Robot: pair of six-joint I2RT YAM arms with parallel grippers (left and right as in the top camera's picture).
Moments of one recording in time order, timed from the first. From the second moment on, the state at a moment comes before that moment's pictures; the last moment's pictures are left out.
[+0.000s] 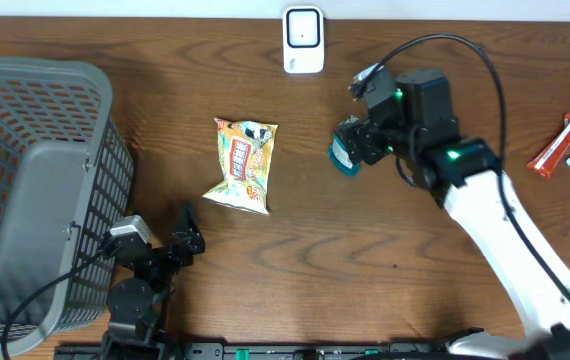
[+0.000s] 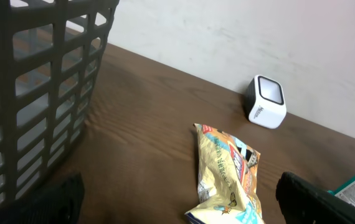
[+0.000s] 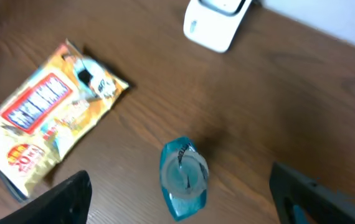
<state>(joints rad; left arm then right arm) -0.16 0.02 0.06 -0.19 -0.17 -0.40 0.35 1.47 1.21 -0.50 -0.16 -0.14</state>
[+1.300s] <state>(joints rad) -0.16 0.02 0.06 -0.19 -0.17 -0.40 0.34 1.79 1.20 -0.34 -0.16 -0.08</state>
